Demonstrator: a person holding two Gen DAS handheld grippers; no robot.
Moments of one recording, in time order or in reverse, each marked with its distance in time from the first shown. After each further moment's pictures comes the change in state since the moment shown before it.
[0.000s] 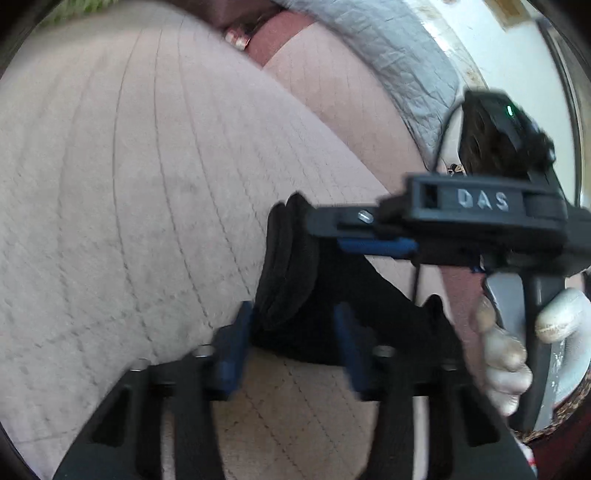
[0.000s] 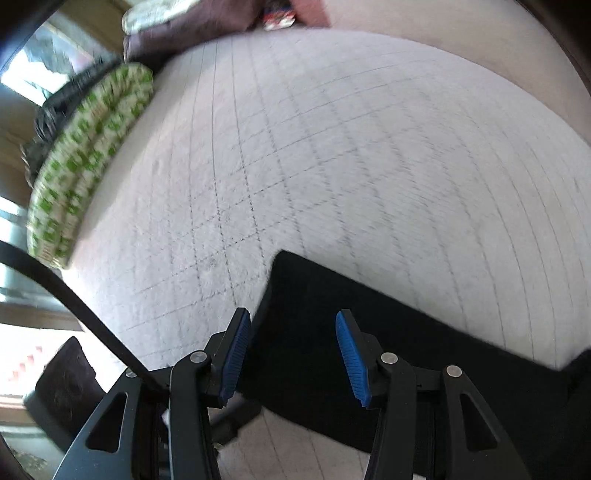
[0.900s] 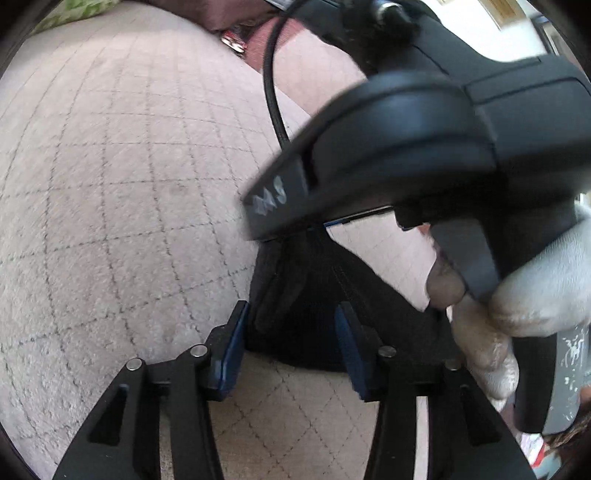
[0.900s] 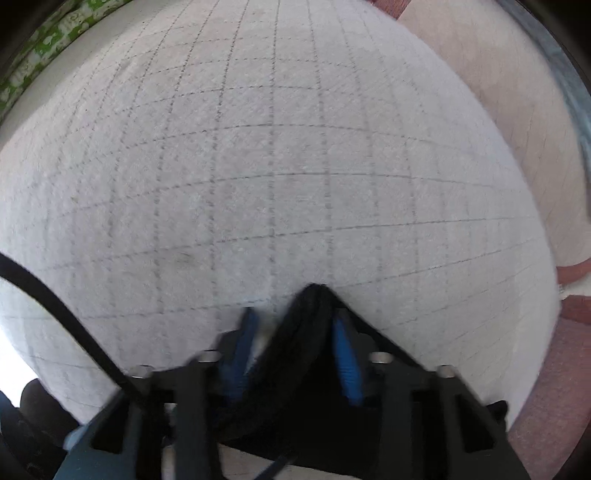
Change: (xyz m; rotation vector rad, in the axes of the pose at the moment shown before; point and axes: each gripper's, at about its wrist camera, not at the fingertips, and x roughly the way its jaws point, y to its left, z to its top) left arm 0.010 -0.026 -0.014 0.063 -0.021 0.014; right arm 0.092 0.121 0.022 -0.282 0.159 -0.476
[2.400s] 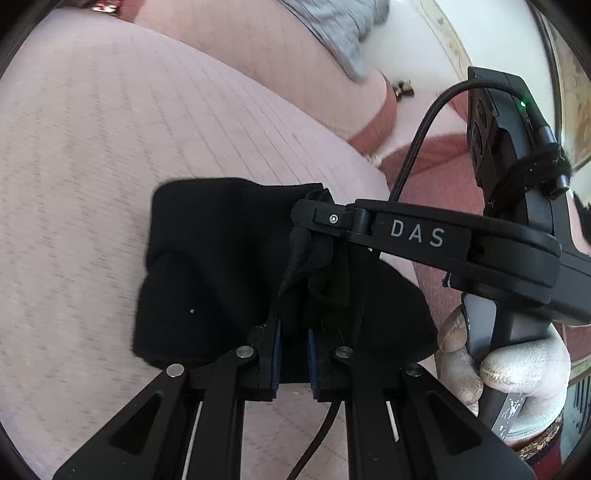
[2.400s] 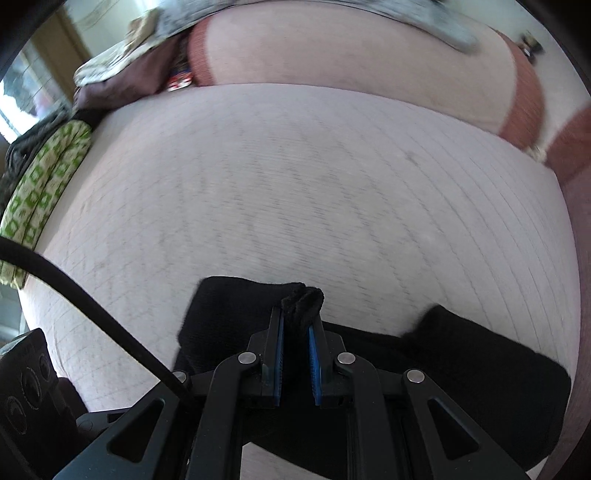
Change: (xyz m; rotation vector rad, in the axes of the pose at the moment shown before) left arm 0.093 -0.163 -0.028 0.122 0.233 -0.090; right arm -0.028 -0.251 -0.199 0.441 -0.293 0.262
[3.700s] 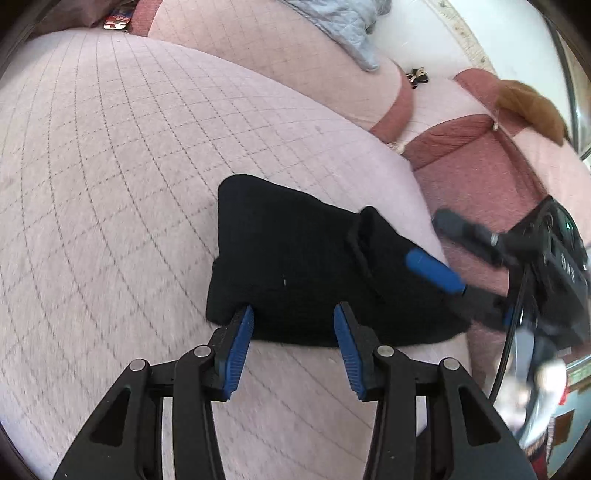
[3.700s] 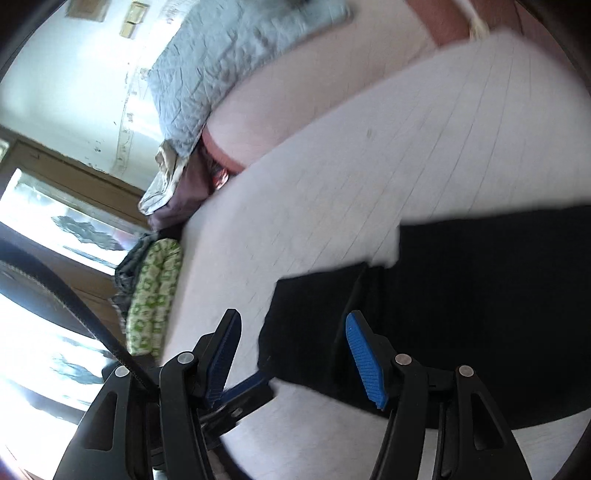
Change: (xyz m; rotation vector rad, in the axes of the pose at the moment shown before) left arm -0.008 -0.010 -0.003 0.054 0.007 0.164; right arm -0.044 -0.093 -0.077 0.457 -0.189 0.554
